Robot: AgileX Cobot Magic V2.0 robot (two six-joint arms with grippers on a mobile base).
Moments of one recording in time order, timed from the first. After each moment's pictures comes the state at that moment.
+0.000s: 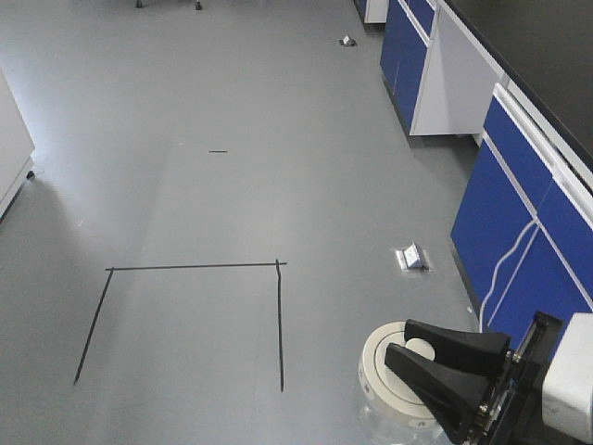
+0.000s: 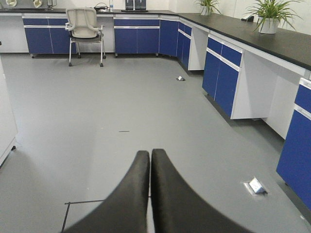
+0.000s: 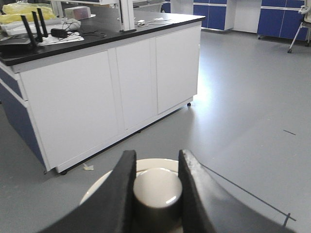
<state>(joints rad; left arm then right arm) -0.03 0.04 -0.22 -0.07 0.38 -0.01 0.54 0.77 -0.24 -0.76 -0.44 0.74</state>
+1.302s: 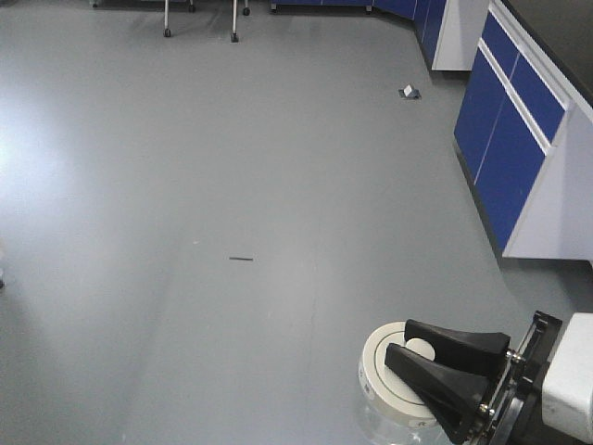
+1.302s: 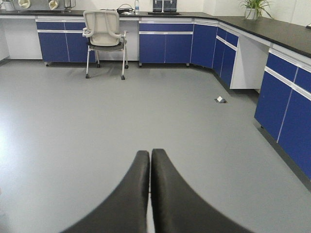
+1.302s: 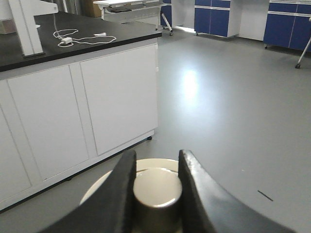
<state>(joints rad) -0.03 0.04 -0.22 -0.07 0.38 -0.01 0.54 0.77 -0.24 -0.76 -0.44 0.74</state>
